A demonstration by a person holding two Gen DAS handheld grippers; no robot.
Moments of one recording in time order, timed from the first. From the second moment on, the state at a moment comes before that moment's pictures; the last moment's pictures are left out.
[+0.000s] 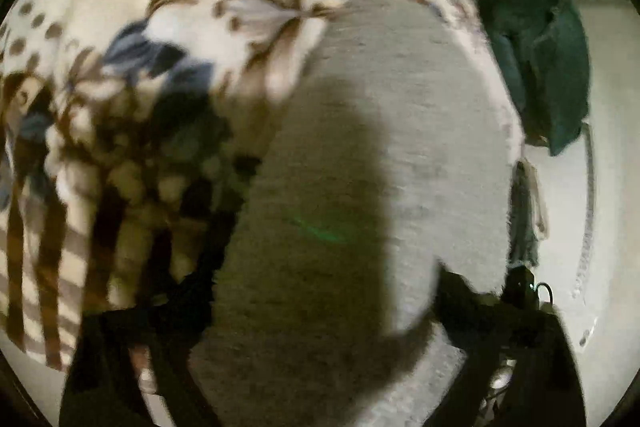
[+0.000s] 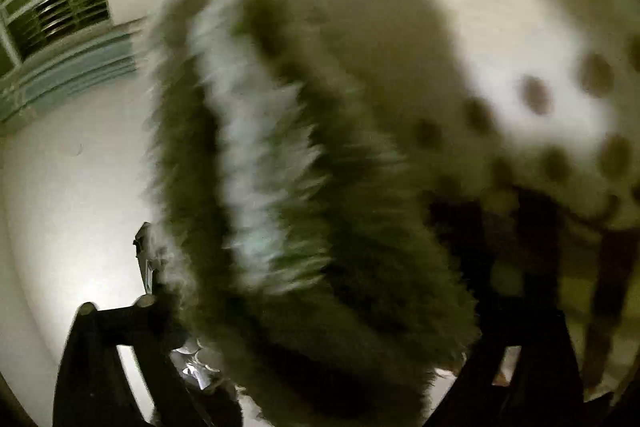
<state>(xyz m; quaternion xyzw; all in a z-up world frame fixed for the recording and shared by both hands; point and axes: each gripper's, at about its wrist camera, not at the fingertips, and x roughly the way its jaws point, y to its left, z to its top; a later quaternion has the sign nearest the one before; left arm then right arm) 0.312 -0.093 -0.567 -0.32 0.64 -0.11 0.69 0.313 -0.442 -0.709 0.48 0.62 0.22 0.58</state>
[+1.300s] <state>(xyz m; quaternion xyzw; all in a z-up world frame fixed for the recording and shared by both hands) 0.764 0.124 -0.525 -0.34 0.54 -0.13 0.76 0.856 -0.173 -0.629 0.38 0.58 0.21 0.69</state>
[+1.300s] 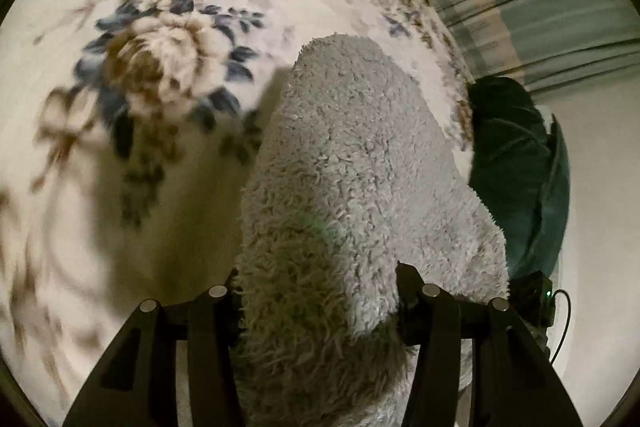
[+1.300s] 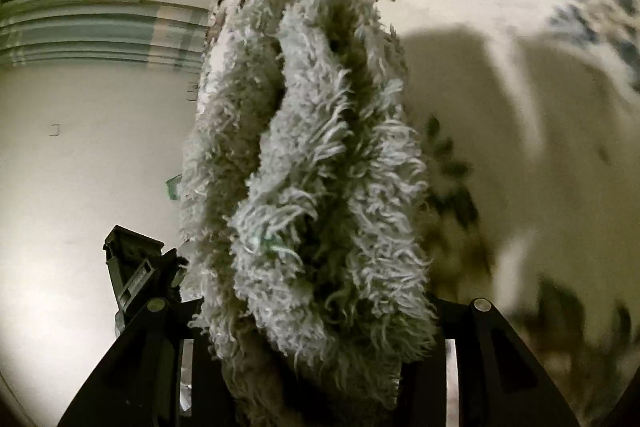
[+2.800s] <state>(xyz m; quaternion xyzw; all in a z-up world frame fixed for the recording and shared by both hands) 0.427 -0.042 -0.180 0.00 0.40 0.09 0.91 0.392 -0.261 -0.155 0.02 0.37 -0.02 0.93</state>
